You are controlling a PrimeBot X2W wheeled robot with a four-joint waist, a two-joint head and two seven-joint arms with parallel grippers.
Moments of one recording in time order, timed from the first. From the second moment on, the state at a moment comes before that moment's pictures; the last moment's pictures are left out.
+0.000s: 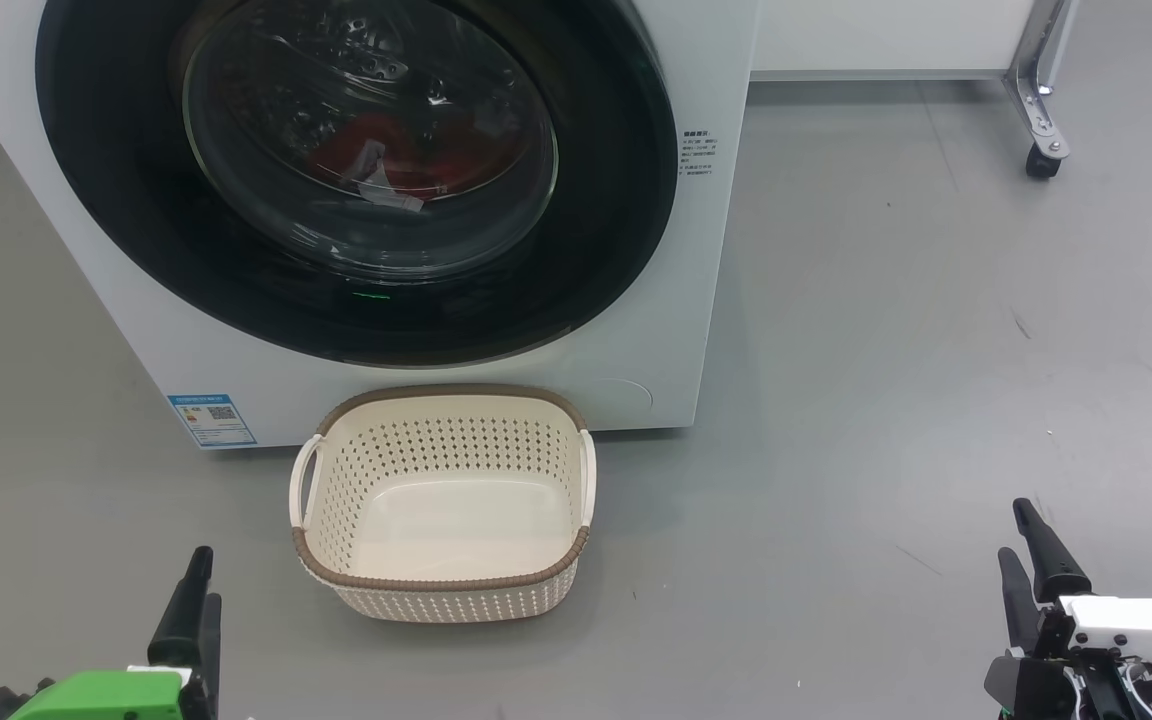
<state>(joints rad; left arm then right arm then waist) 0.00 0.03 0.03 0.31 -1.65 -0.12 0.08 0.00 -0.03 -0.09 0.32 1.64 0.12 0.07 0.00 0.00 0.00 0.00</state>
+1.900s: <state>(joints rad) -0.02 0.15 -0.14 0.21 -1.08 -0.10 -0.09 -0.03 -0.16 0.12 0.27 1.04 0.08 -0.09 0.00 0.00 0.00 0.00</state>
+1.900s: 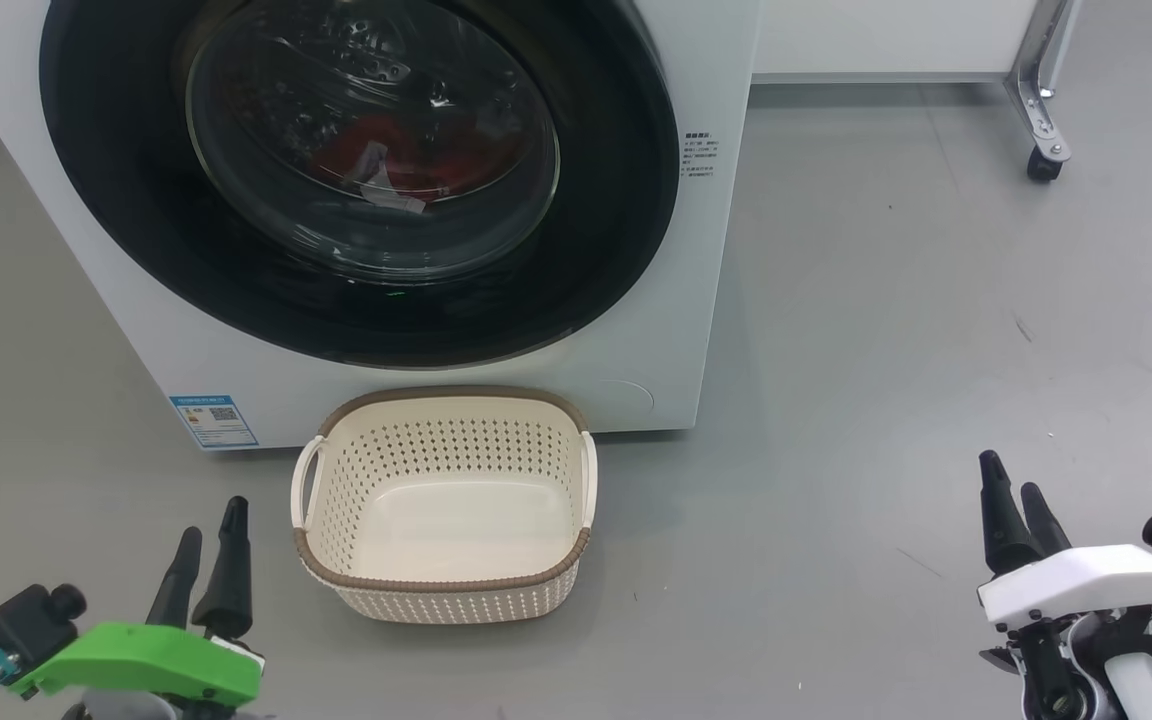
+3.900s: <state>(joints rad) -0.02 0.15 -0.33 0.19 -0.38 0.05 -0.25 -0.01 -0.14 0.28 0.21 0.35 -0.07 -0.24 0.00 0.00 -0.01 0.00</state>
